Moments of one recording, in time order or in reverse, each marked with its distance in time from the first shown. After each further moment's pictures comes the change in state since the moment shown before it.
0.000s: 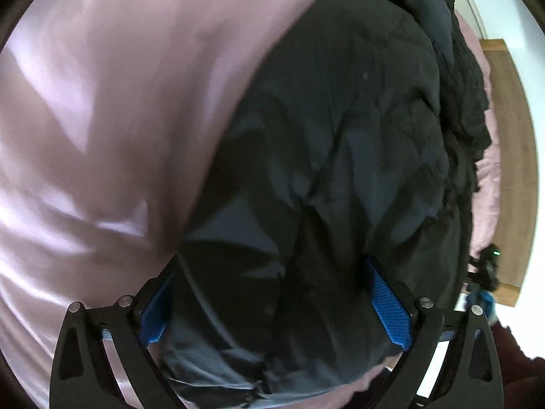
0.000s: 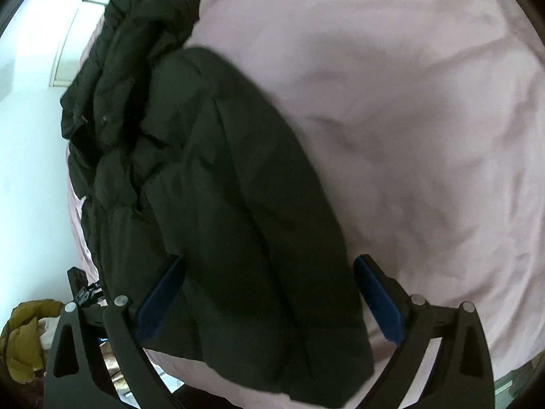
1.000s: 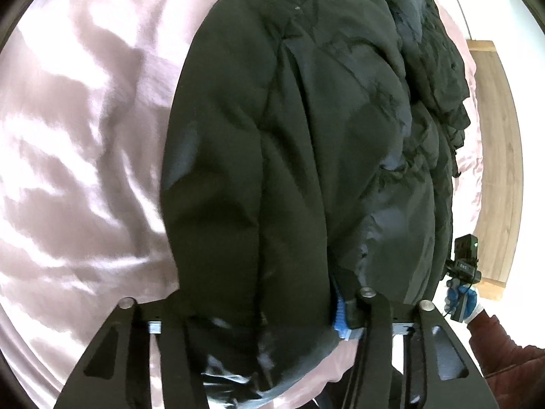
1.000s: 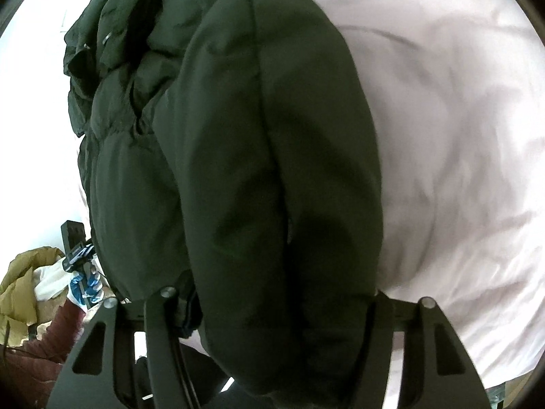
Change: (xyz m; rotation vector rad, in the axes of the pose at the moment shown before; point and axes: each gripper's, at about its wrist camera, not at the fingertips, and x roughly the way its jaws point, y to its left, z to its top) left arm 0.010 -0.035 -0.022 -0.001 0.009 -0.061; right arm 0.045 0.032 -0.017 -0.118 0.214 0.021
